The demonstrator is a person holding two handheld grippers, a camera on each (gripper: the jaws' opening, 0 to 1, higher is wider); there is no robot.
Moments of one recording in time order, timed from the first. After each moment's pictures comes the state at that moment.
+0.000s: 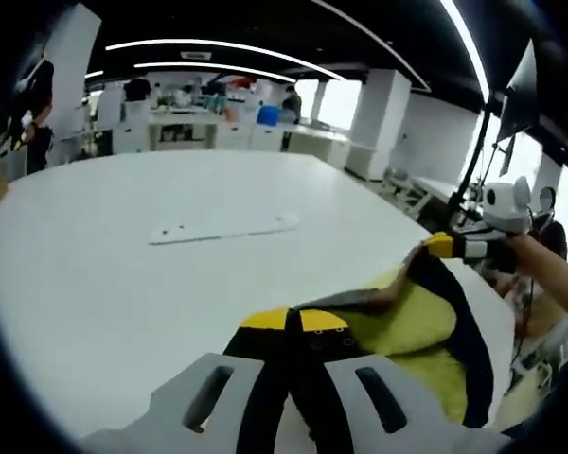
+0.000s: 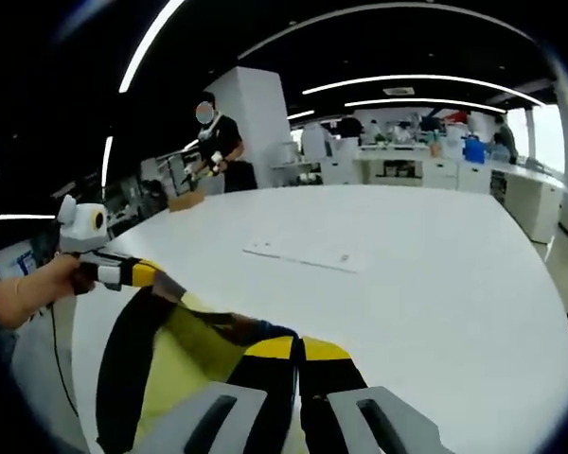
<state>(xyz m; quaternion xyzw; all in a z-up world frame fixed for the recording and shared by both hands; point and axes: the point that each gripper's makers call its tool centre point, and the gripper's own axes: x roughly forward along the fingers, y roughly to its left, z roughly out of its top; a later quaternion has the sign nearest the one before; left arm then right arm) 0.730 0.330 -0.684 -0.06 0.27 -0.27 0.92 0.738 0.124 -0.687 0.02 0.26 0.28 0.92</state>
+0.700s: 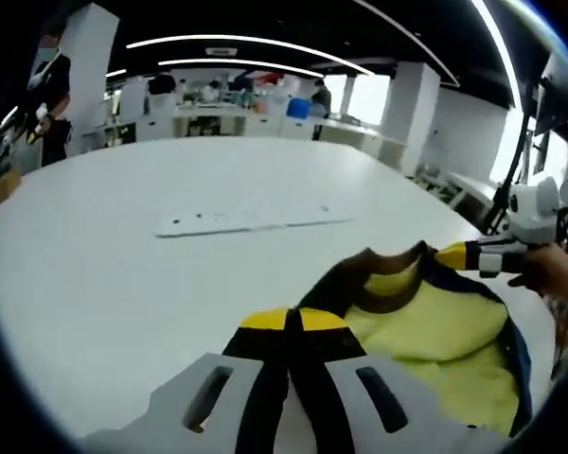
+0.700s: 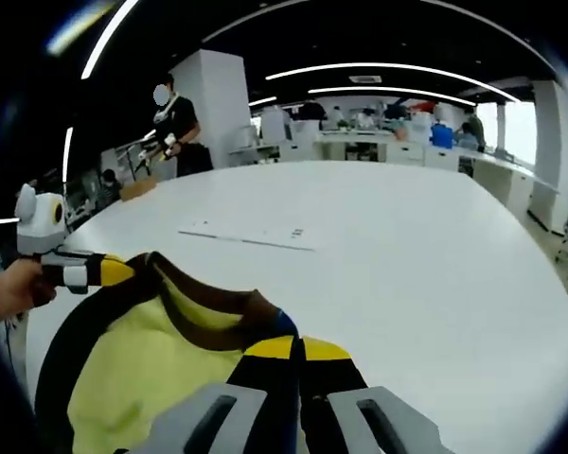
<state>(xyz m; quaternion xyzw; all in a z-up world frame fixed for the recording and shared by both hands) 0.794 0.328 -0.741 -0.01 0.27 -0.22 0.94 0.801 0.119 -0.762 0.02 0.30 0.19 0.94</state>
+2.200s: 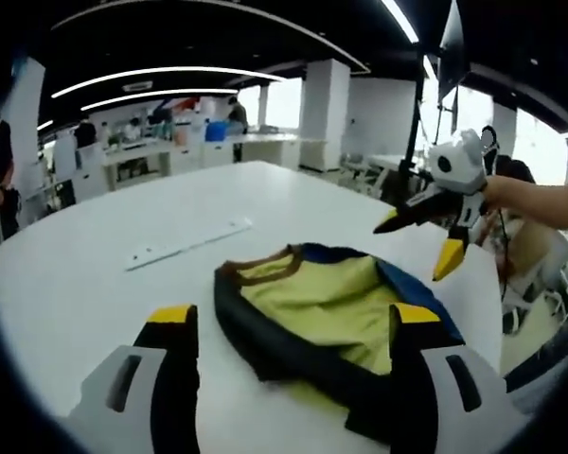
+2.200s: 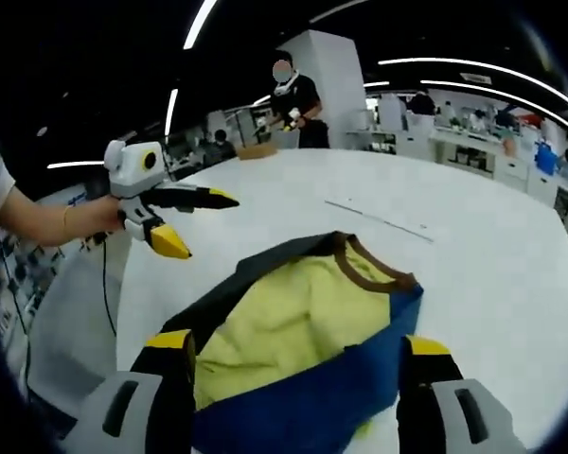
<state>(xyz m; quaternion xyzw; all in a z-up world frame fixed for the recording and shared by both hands) 0.650 0.312 -0.667 0.04 0.22 -0.38 0.90 0.628 0.155 -0.697 -0.05 0.31 0.45 0.84</state>
